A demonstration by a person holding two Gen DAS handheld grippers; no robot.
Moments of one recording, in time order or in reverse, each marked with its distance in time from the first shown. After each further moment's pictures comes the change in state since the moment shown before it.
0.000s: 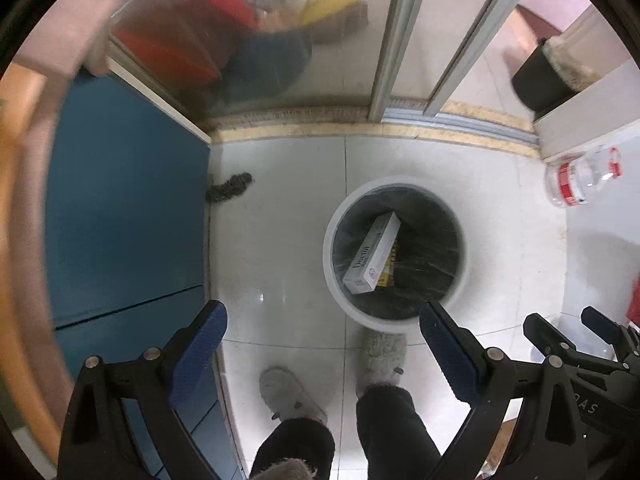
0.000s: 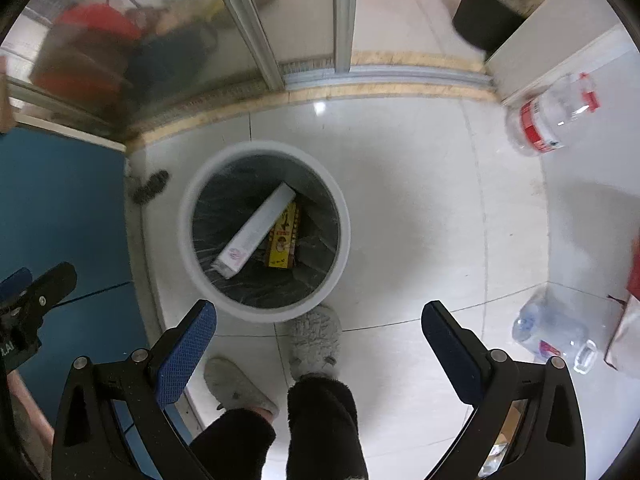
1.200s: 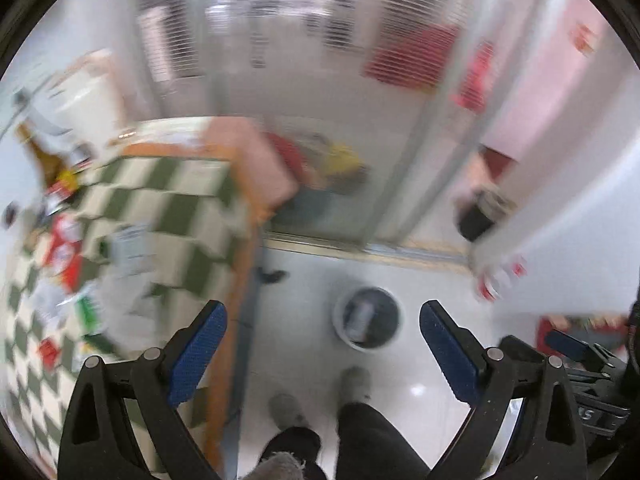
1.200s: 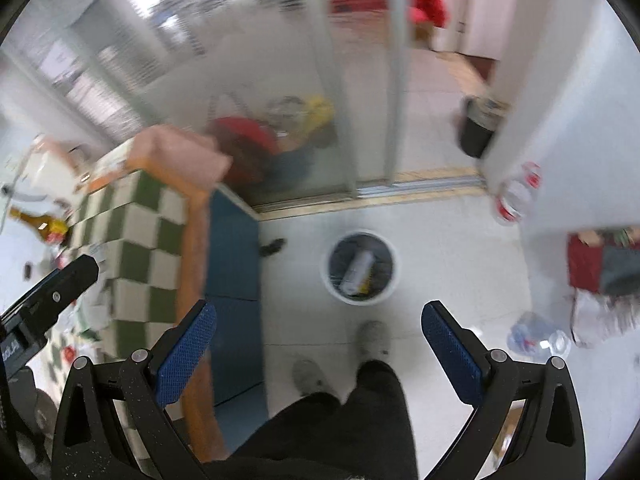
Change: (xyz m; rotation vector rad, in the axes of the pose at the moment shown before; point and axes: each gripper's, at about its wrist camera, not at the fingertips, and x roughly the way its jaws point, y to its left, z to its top) left arm -0.404 0.181 -0.116 -0.189 -0.431 -0.084; right arm -0.476 0.117 -0.167 -0.087 -0.330 0.175
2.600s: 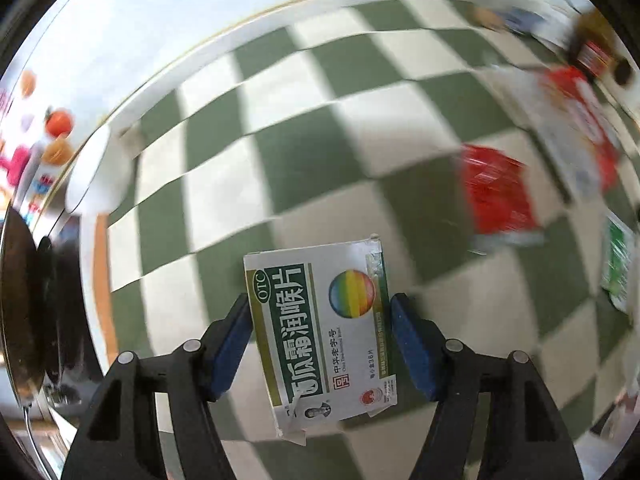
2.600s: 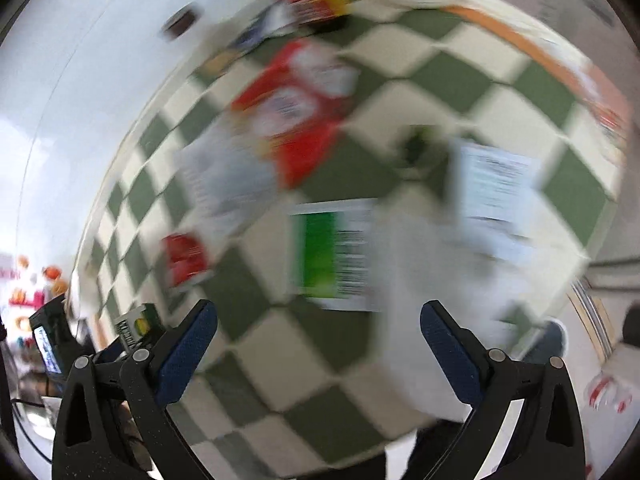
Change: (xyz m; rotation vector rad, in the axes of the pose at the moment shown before) left arm 0.020 0.476 -0.251 -0.944 0.263 0.618; right arm 0.189 0.528 -0.095 -0.789 0.405 0.349
